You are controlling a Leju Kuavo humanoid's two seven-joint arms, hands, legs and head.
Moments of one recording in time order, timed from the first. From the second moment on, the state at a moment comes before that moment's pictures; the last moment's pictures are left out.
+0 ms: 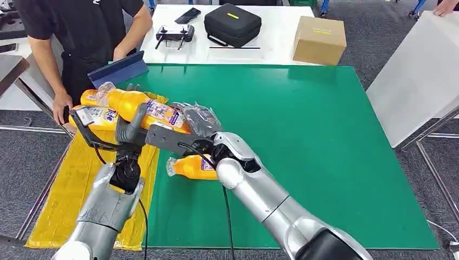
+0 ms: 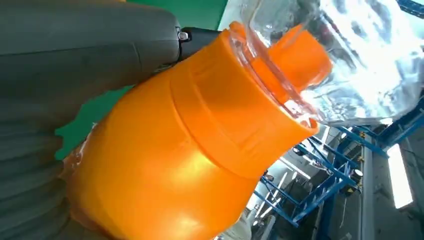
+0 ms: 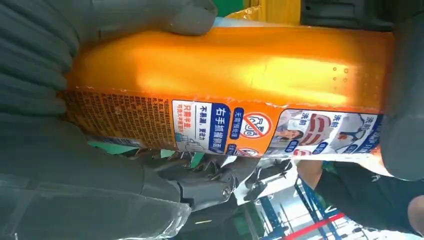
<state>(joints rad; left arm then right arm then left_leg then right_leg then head) -0.51 -0.16 -0.15 -1.10 0.61 -0.09 -0.12 -0.72 0.31 0.63 -1.03 0.61 0.04 0.10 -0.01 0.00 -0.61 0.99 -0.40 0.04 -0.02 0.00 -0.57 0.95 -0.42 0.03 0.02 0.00</state>
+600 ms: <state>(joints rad) -0.50 -0.16 -0.14 -1.10 0.61 -0.11 -0.13 -0.71 0.30 0.65 -1.05 0.59 0.05 0.11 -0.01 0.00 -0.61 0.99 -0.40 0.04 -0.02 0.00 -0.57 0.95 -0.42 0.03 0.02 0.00</state>
